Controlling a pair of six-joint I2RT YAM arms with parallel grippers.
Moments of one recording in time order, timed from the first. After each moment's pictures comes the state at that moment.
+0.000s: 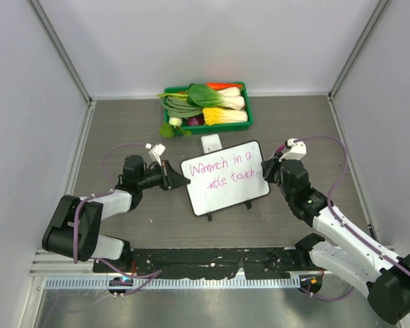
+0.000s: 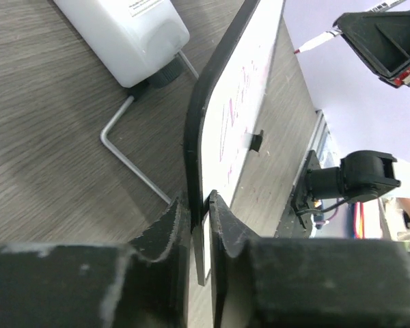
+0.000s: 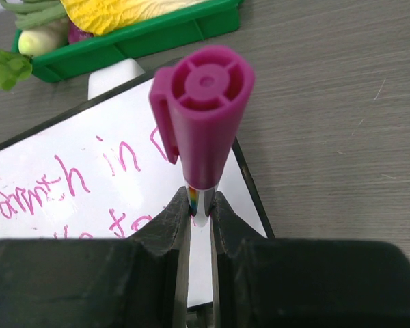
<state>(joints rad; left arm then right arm) -0.25 1.39 0.41 0.60 0.81 -0.63 0.51 0.83 0.50 -0.01 0.33 0.48</state>
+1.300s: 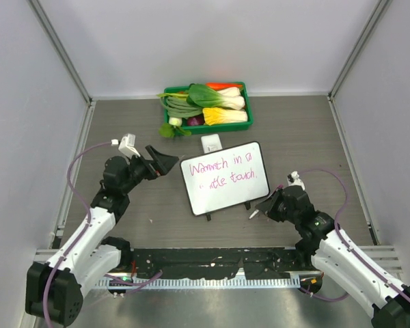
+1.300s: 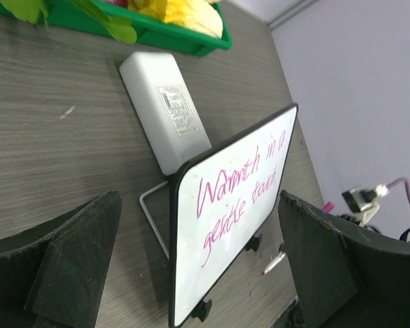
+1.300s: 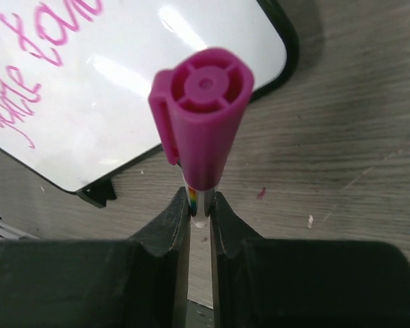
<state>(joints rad) -0.25 0.87 0.46 0.22 0.35 -0.74 0.51 0.55 0.28 -0.41 -0.02 0.92</state>
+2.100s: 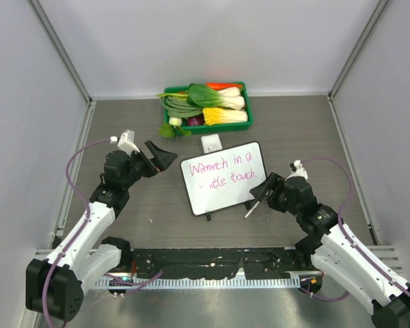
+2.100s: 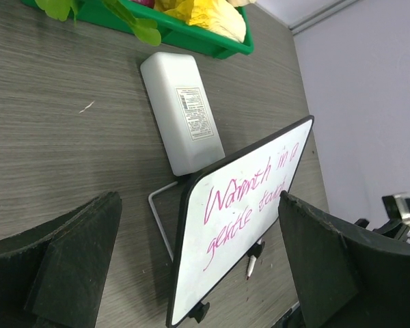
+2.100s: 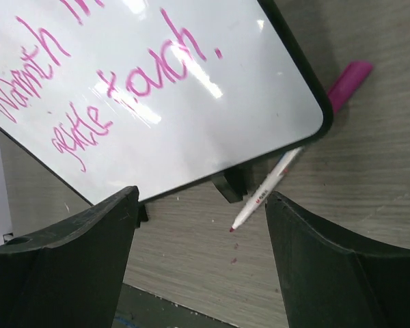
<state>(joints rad) -0.25 0.91 0.56 0.08 0.26 -0.76 0.51 0.59 0.37 -0.42 0.03 0.91</state>
